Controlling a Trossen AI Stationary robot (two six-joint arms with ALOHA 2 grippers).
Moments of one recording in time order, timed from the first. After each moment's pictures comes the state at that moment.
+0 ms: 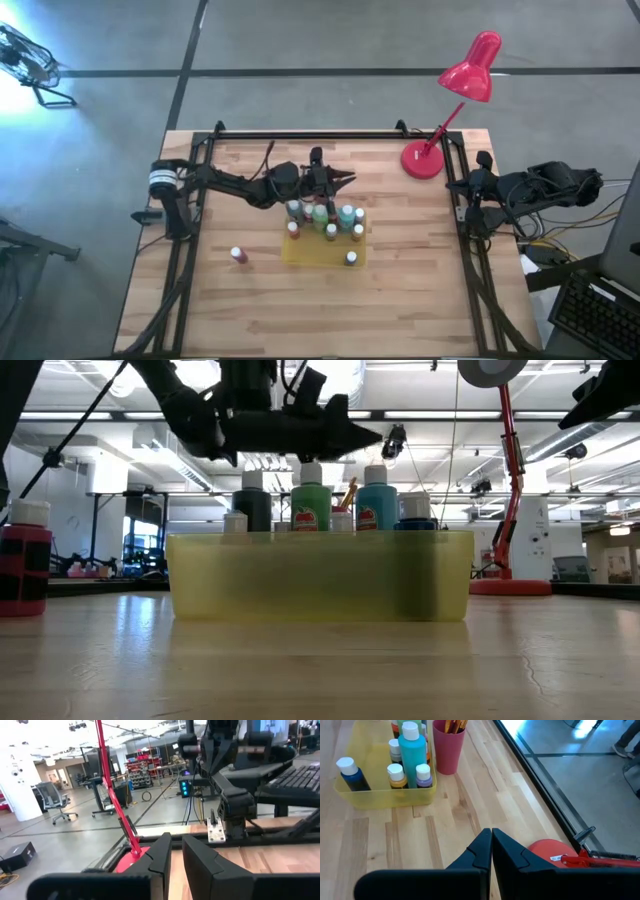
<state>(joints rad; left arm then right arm) 0.16 1.77 0.94 0.96 -0.07 0.20 0.26 0.35 0.84 -1.20 0.54 0.22</state>
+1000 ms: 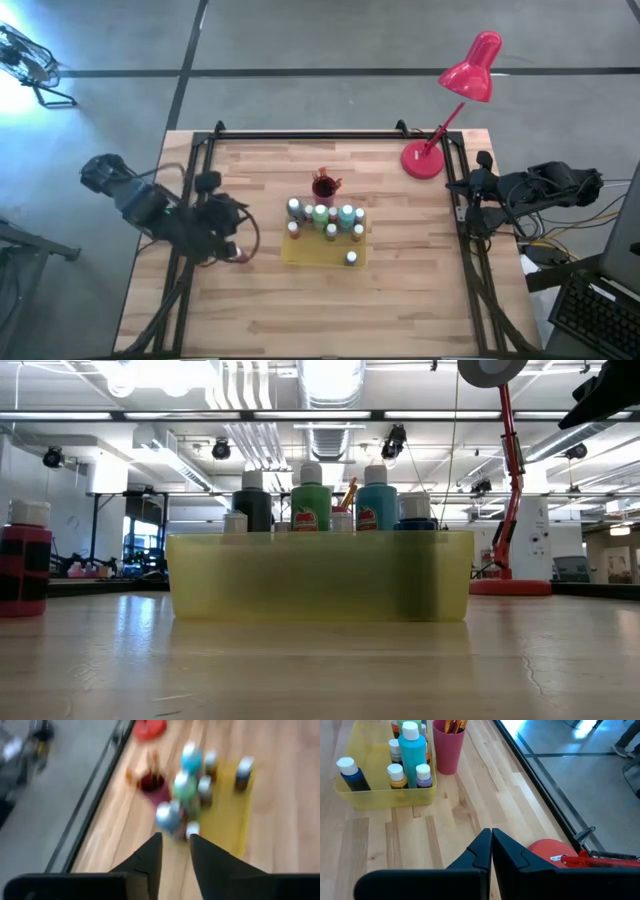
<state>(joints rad) -0.57 1.21 1.57 -1.36 -0.74 -0.52 0.26 0.35 0.84 -1.20 0.54 0.22</state>
